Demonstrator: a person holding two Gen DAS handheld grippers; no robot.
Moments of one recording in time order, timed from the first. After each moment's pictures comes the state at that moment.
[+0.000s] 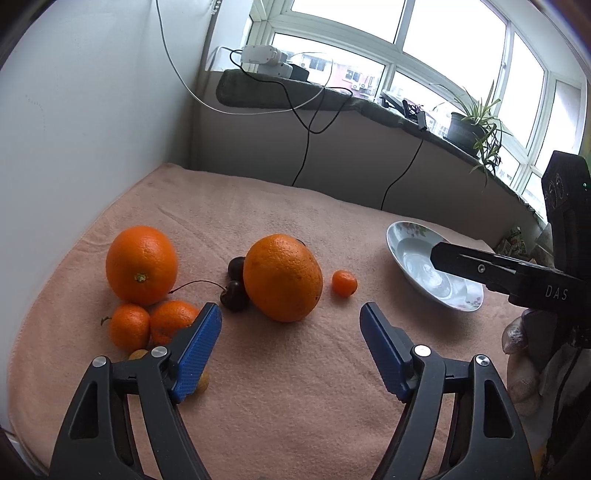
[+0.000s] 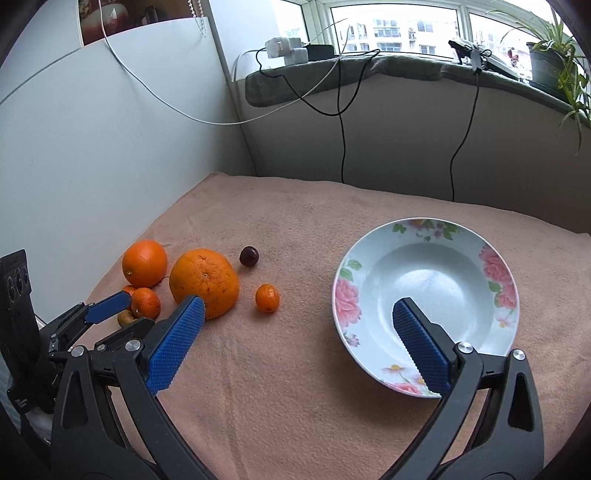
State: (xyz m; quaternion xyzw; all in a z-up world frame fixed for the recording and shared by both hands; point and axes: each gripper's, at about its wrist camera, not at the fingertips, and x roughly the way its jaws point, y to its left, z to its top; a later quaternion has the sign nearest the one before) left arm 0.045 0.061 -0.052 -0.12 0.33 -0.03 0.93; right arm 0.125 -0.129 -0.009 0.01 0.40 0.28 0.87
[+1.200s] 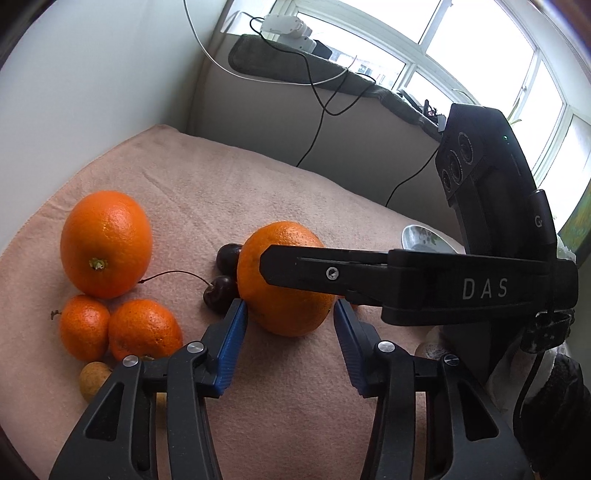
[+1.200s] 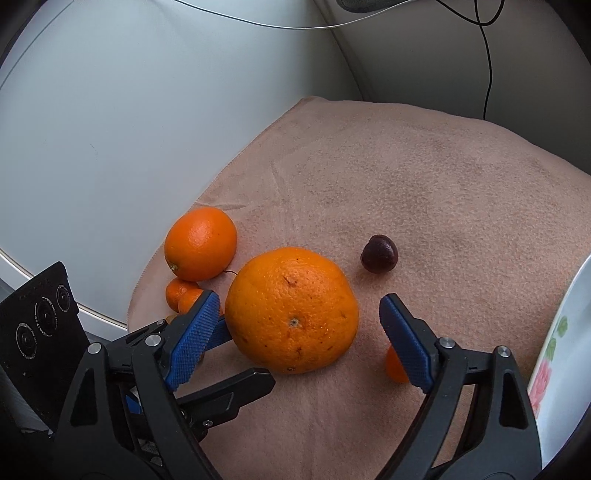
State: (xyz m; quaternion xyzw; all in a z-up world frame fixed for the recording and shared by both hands) left arm 0.079 0.072 -0.077 -0.19 0.36 -0.04 0.91; right arm 0.185 -0.019 -0.070 0.03 0.50 0.45 0.74
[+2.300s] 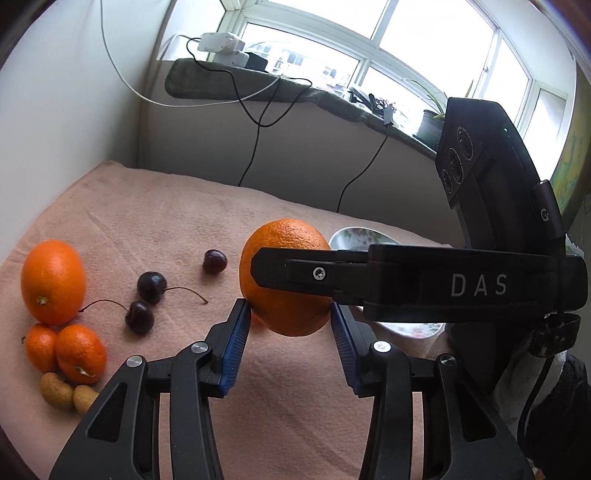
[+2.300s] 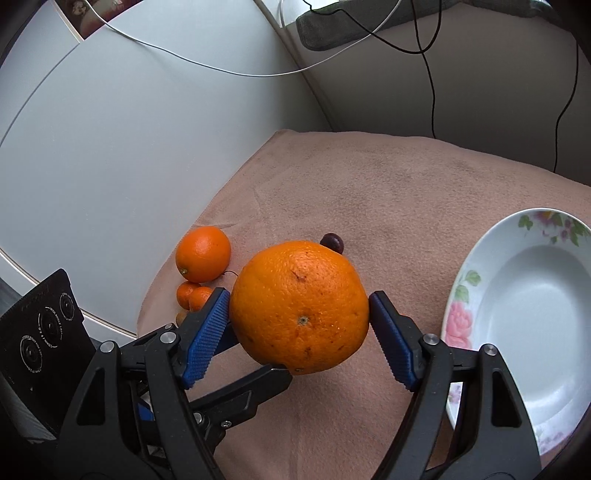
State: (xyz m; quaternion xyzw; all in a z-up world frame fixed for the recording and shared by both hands) left arm 0.082 0.011 -0.042 -0.14 0.34 -0.10 0.93; right arm 0.170 -0.101 -0.028 0.07 0.48 0.40 0.78
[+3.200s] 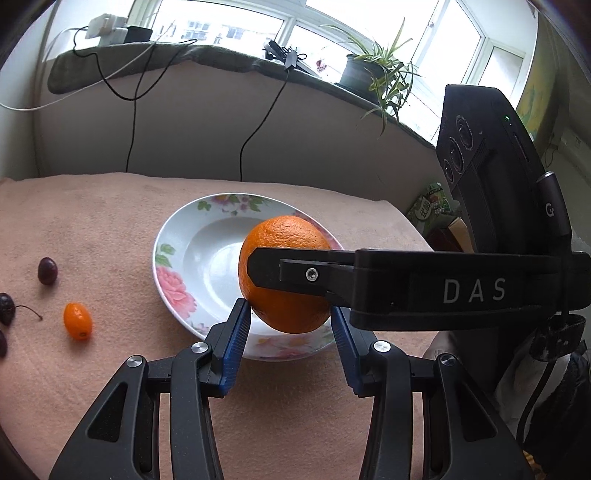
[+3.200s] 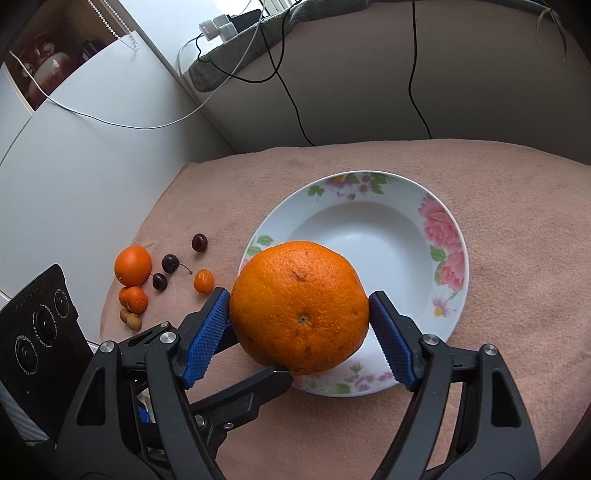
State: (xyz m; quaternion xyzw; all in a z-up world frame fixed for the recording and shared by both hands) left arm 0.119 -0.103 -0.047 -0.11 0.37 -0.22 0.90; right arm 0.177 -0.239 -0.036 0.10 0.49 0.28 0.82
